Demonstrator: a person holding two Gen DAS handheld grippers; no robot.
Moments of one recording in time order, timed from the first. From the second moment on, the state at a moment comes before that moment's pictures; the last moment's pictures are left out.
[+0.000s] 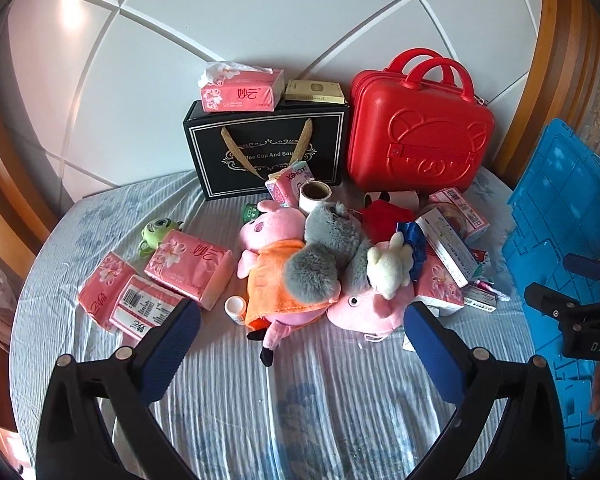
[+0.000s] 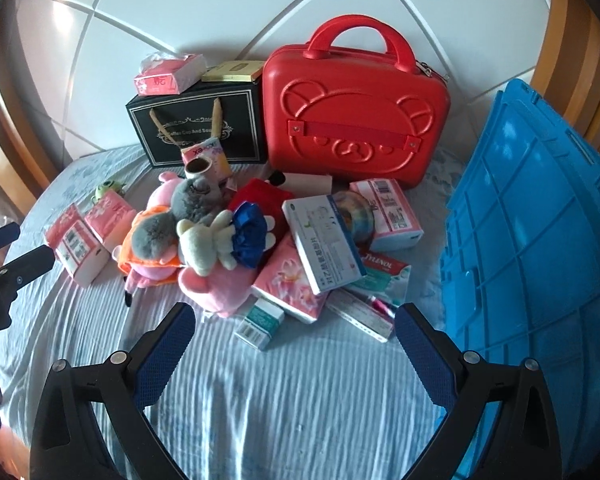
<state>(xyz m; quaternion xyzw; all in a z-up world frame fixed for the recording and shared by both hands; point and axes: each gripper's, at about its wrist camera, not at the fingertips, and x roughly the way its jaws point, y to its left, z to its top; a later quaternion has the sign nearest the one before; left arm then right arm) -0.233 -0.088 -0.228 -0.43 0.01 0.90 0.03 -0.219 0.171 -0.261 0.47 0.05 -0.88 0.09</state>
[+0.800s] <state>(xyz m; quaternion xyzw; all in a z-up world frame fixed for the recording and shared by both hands) -0.306 -0.006 -0.298 -0.41 0.12 0.89 0.16 -0.298 0.172 -0.362 0.50 0.10 -0.86 0.06</state>
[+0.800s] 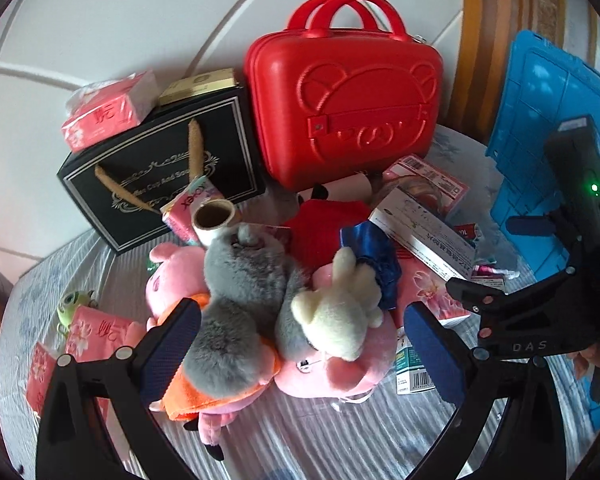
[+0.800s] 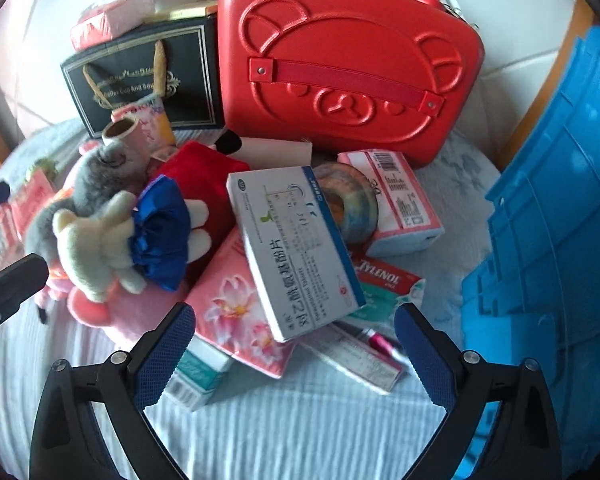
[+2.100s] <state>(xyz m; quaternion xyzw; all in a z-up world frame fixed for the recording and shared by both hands) -0.299 -0.003 -0.330 -0.42 0.08 0.88 0.23 -0.358 0.193 -0.397 0.51 0.03 -0.86 0.09</state>
